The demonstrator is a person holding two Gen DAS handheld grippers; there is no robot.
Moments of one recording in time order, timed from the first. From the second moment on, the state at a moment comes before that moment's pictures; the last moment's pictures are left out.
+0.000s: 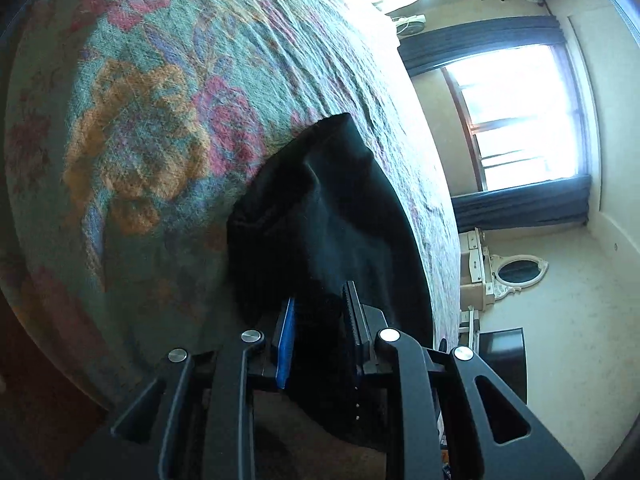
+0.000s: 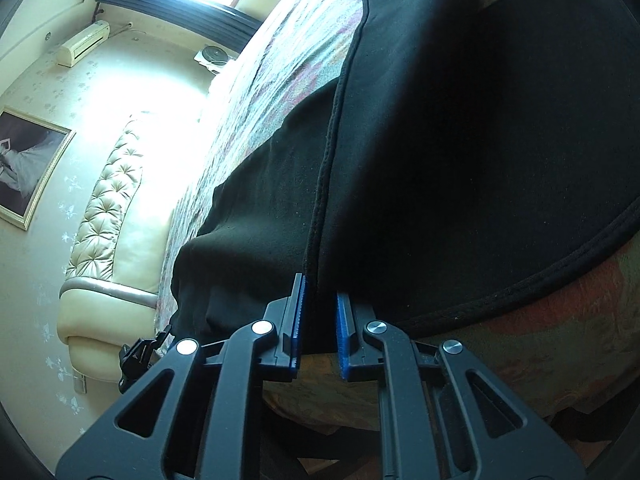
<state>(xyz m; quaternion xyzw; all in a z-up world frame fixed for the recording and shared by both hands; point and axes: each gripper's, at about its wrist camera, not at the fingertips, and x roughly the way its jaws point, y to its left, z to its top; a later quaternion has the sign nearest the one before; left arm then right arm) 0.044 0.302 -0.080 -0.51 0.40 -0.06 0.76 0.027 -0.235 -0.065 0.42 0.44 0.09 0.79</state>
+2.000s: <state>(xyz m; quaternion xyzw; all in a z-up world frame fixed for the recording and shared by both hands) 0.058 0.224 -0.056 -0.40 0.44 -0.02 0.80 0.316 -0.323 -0.048 0.00 0.54 -0.13 0.83</state>
